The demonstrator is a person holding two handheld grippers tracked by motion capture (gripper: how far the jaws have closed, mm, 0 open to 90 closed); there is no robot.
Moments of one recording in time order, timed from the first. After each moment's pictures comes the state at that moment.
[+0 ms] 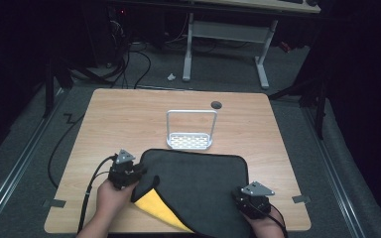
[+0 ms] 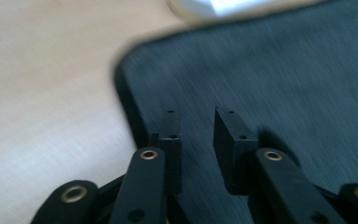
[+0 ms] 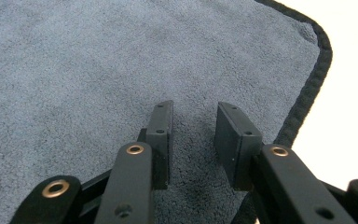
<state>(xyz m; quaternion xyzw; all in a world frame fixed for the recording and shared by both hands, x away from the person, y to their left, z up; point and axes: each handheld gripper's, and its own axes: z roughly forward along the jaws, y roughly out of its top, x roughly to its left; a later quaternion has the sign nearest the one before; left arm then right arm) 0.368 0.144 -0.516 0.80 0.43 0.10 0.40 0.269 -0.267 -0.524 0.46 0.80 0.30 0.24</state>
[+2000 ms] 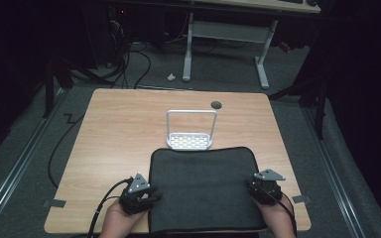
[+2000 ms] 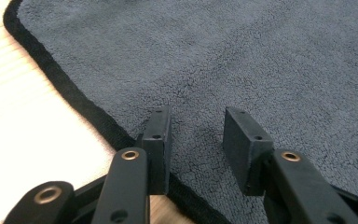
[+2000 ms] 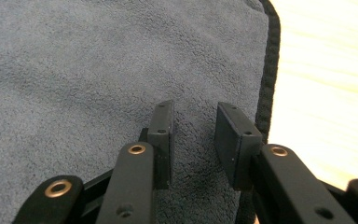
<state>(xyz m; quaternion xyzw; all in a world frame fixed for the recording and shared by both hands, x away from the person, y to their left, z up) 0.311 0.112 -0.532 0.84 0.33 0.08 0.41 0.302 -0.304 -0.520 0.53 0.76 0.26 0.26</state>
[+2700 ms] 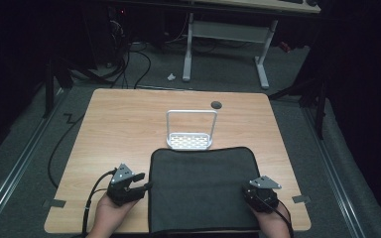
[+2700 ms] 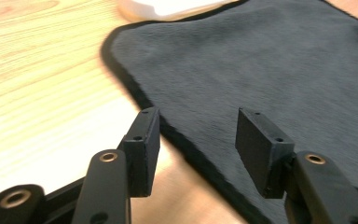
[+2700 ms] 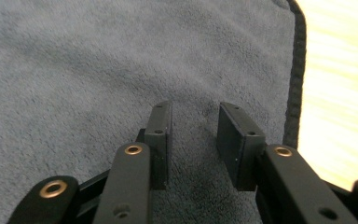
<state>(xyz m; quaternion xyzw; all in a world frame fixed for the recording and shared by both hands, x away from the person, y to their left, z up) 0.336 0.145 -0.520 0.80 0.38 0.11 0.45 0.281 -0.288 -0.521 0.52 0.77 0.26 0.27</state>
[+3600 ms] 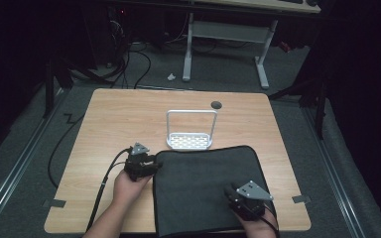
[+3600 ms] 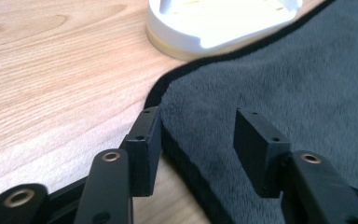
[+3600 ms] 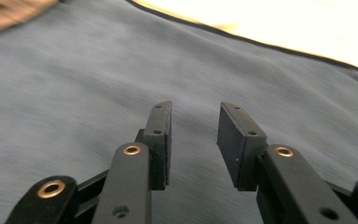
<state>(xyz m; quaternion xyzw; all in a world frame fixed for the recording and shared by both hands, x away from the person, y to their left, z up) 0.409 0.107 -0.527 0.79 0.43 0.09 0.43 0.257 -0.236 -0.499 0.46 0.77 0.36 0.27</state>
